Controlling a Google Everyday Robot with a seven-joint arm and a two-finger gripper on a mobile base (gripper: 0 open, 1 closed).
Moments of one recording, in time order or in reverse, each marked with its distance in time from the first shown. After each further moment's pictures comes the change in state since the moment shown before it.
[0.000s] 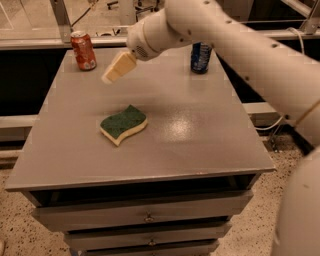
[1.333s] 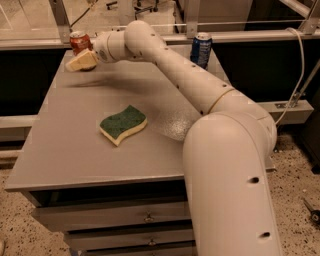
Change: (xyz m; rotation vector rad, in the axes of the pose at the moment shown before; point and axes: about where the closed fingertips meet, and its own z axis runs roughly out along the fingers) arm -0.042 -0.056 0.175 0.045 -0.270 0.193
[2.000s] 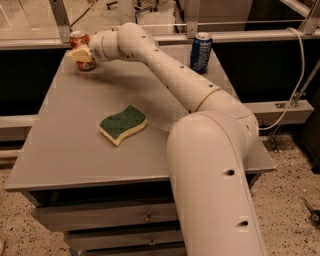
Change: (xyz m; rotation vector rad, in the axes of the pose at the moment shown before) arm -0.002 -0.016 0.028 0.046 -0.019 0.012
